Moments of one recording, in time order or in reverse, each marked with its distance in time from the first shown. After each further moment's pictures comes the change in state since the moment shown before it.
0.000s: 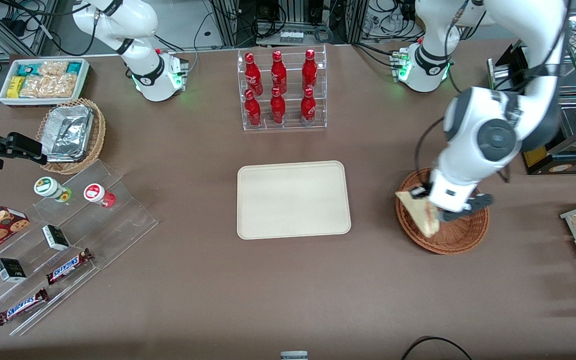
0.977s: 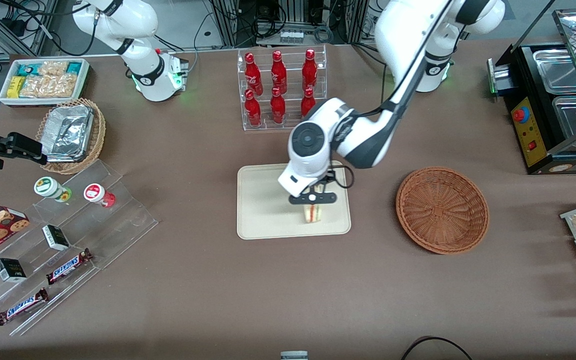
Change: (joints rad) arm -0.430 0.425 -0.004 0.400 -0.002 -0.021 -0.108
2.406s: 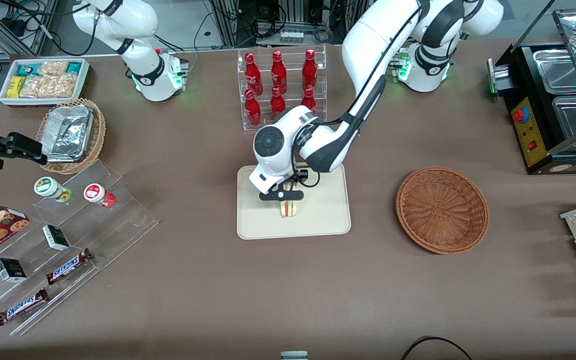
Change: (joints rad) arm -0.092 0.155 0.015 0.177 0.001 -0.005 -0.099
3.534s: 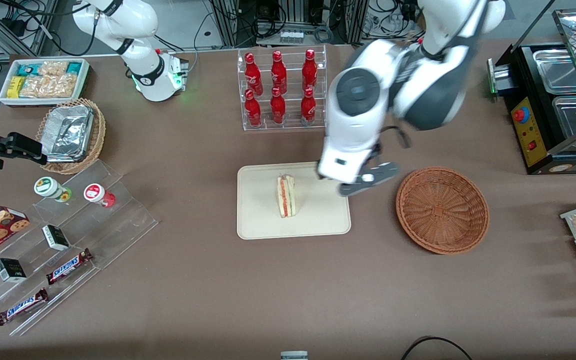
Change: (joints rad) arm 0.214 -0.400 0.064 0.019 0.005 -0.424 -0.144
